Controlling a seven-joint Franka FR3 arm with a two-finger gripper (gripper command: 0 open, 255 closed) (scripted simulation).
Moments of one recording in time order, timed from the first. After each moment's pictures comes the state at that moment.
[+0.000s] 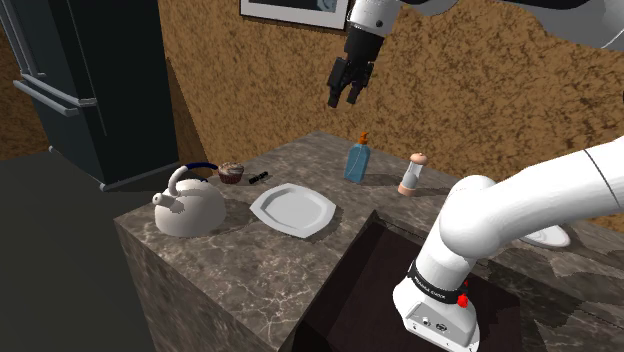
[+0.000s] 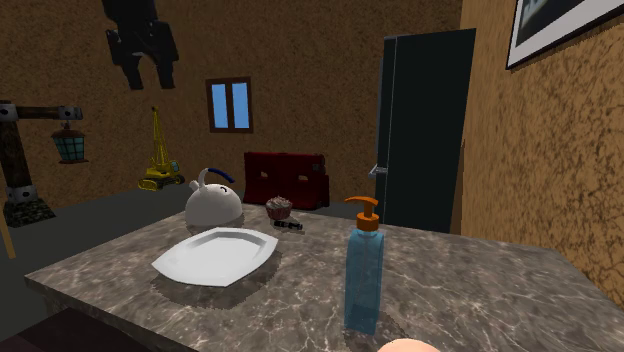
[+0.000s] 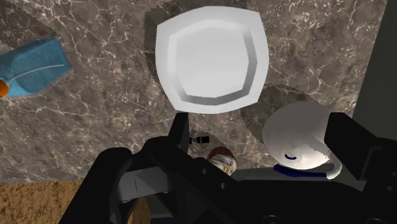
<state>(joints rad) 0.01 -0.75 0.03 -2.27 0.05 1.68 0.03</state>
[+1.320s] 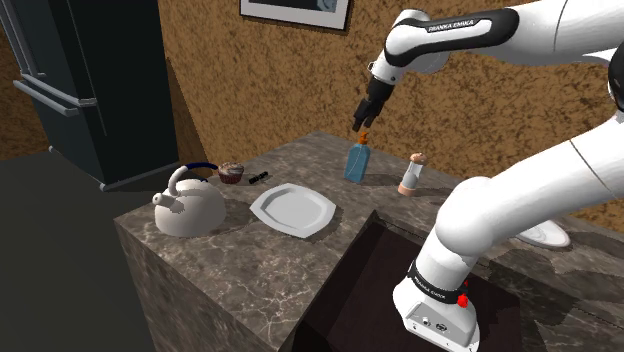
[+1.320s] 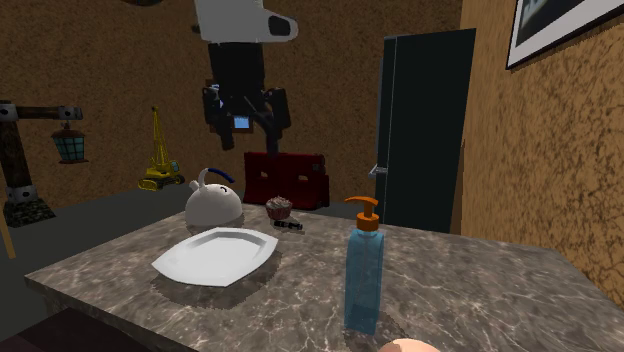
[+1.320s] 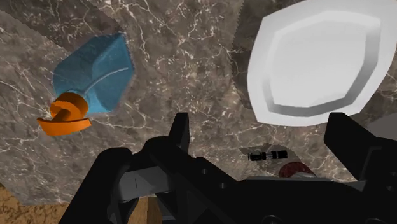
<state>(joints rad) -0.09 -0.61 -0.37 -2.42 -0.09 1.99 -0.39</state>
